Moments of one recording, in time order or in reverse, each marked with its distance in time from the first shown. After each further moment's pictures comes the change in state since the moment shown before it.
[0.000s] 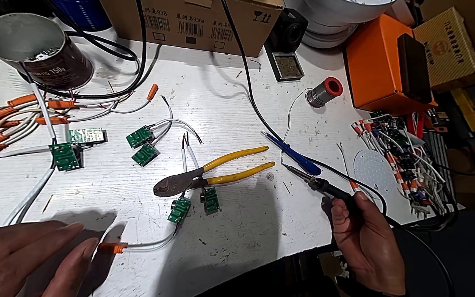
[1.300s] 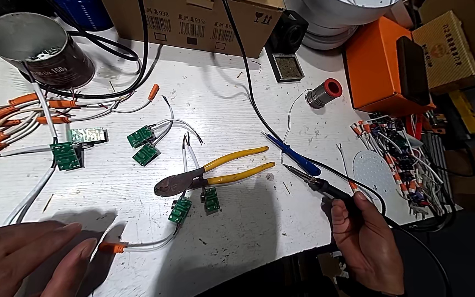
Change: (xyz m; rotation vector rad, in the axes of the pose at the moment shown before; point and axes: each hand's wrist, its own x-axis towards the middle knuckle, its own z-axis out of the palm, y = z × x) left_hand -0.001 0.001 0.001 0.010 0.030 0.003; right_hand 0.000 -0.001 0.001 -0.012 0.016 0.007
